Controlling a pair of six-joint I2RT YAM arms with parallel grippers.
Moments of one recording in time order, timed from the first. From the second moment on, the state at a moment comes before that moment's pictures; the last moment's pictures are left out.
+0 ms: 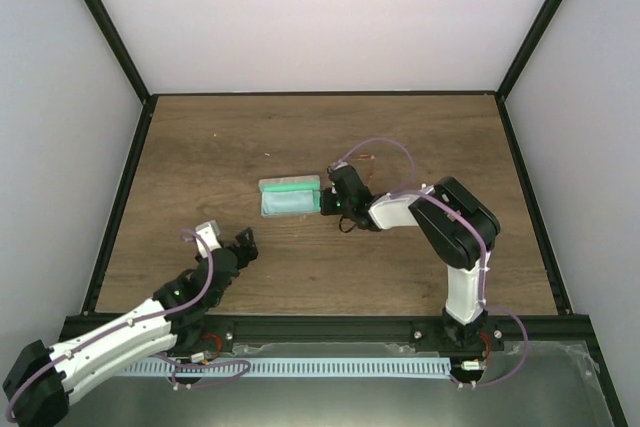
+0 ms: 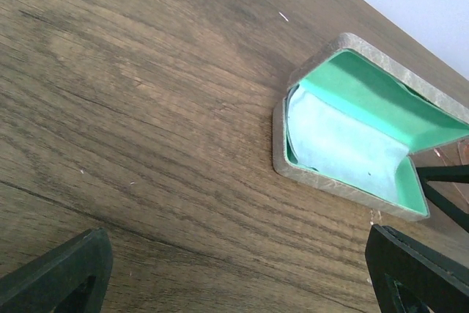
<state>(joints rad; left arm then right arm) -0.86 0.52 0.07 -0.13 -0.65 -0.97 0.71 1.90 0.91 0.26 0.03 0.53</state>
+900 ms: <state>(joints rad) -0.93 0.91 0.14 0.25 -0.40 -0.77 0.64 1.62 0.97 0.16 0.04 0.49</state>
